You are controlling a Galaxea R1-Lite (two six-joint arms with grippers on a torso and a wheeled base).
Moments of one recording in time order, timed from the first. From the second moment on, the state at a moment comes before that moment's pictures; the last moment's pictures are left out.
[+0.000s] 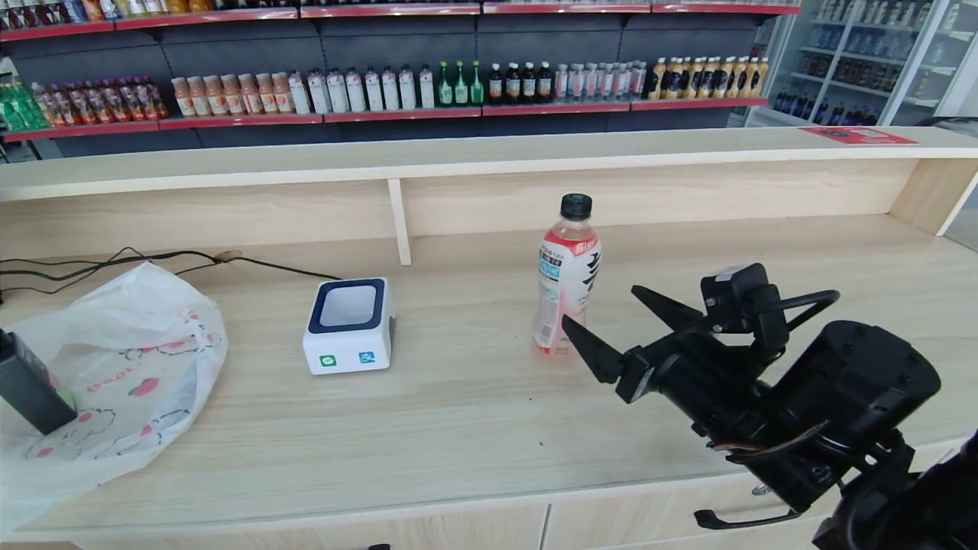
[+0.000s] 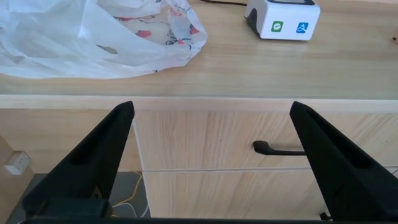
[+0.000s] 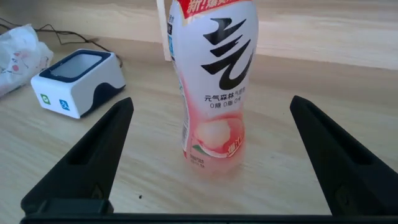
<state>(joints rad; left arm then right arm) 0.00 0.00 0.00 0.00 0.00 0.00 0.63 1.86 -0.45 -1.57 -0.11 -0.02</state>
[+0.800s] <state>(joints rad) 0.00 0.00 0.00 -0.01 0.00 0.00 0.70 2.05 -0.66 -1.57 -0.35 0.02</state>
